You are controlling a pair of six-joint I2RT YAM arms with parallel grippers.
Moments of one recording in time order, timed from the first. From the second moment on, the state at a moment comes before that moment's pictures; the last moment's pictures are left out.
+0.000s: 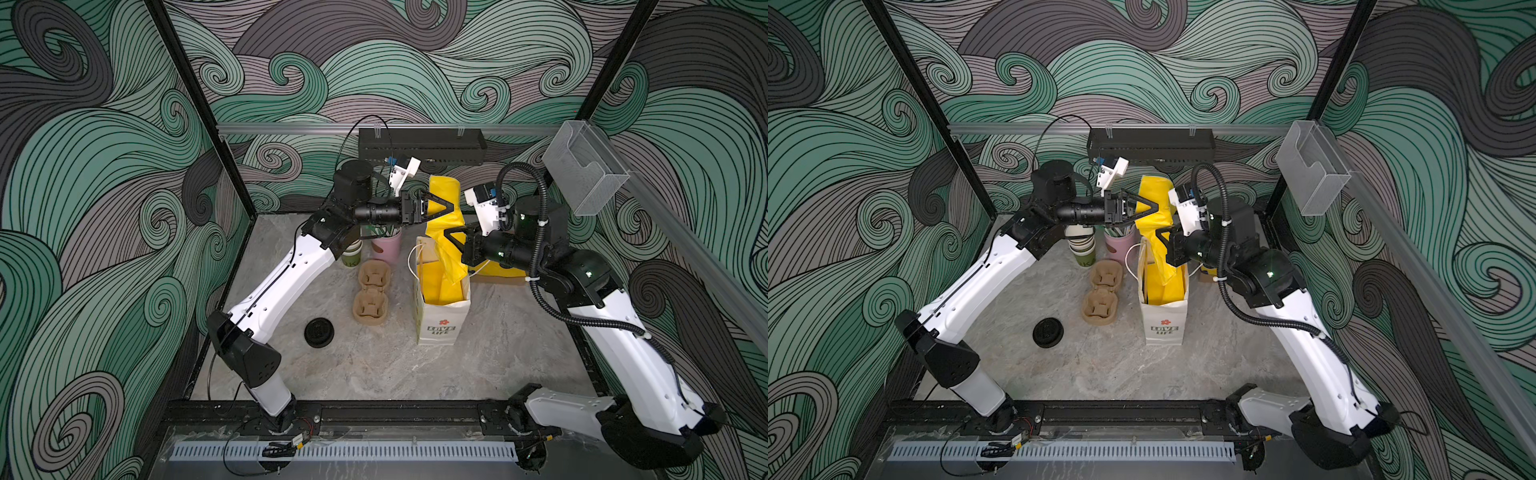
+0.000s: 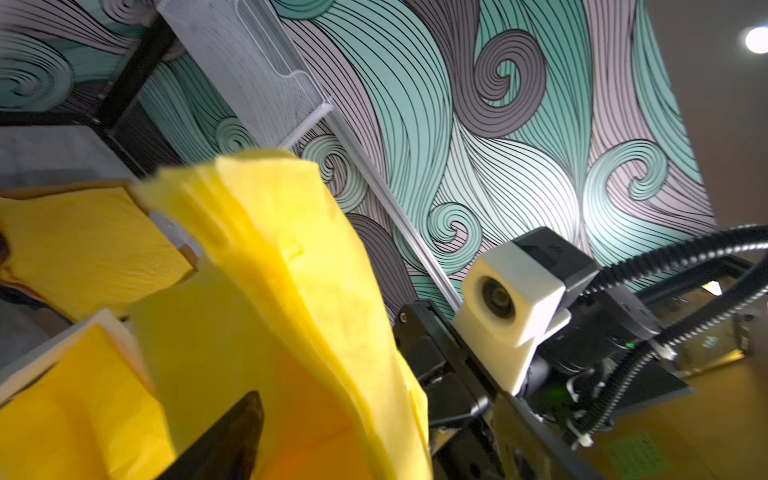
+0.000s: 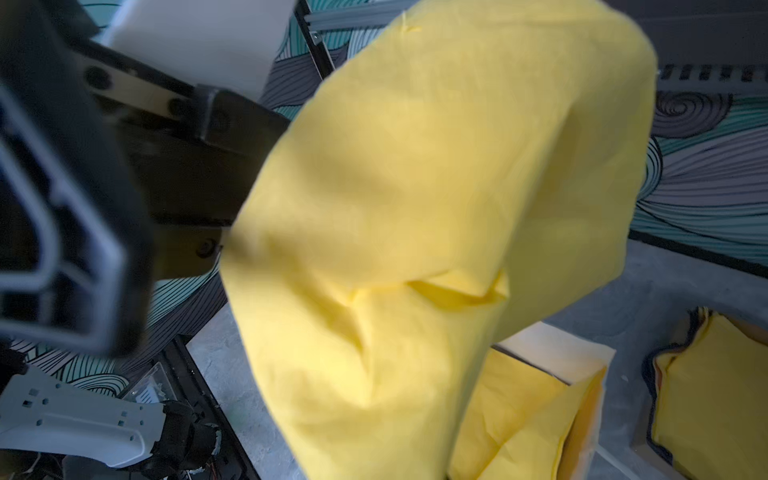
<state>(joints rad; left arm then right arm) -0.62 1.60 1.84 -0.33 0.72 -0.74 0.57 1.24 1.71 -0.92 -0.16 0.22</state>
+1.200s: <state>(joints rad) -0.55 1.31 1.36 -0.51 0.49 -0.44 0.68 1.58 1.55 -1.18 0.12 0.65</state>
